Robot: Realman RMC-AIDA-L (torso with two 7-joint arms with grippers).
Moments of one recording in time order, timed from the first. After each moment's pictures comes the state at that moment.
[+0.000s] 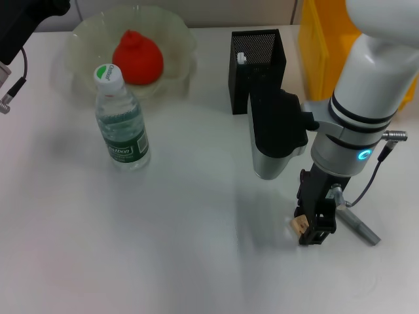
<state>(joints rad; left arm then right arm) -0.54 -2.07 0.85 0.36 0.95 1.34 -0.83 0.94 2.09 -1.72 -0.89 -2.51 -1.58 2.14</state>
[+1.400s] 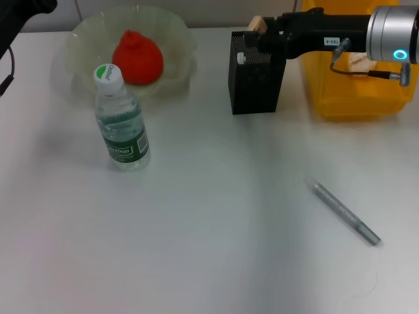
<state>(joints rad) -0.53 -2.07 0.82 0.37 0.94 1.35 -0.78 0.75 2.08 -0.85 -0.73 -1.95 -1.17 1.66</state>
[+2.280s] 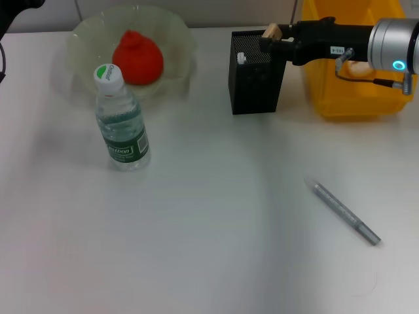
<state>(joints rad) -0.52 -2.07 0.79 0.38 0.94 1.35 -0.78 0.74 2.08 -0.87 -0.67 -1.94 -1.04 1.61</state>
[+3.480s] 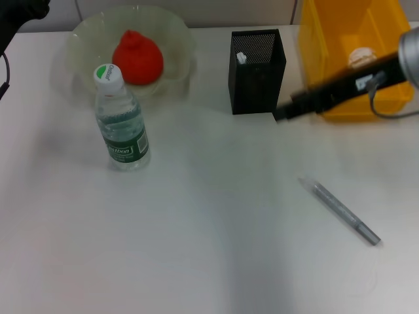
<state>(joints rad) -0.51 -2.07 0.79 0.35 0.94 1.39 -0.79 0.63 2.08 -1.09 -1.28 -2.29 -1.56 2.45</state>
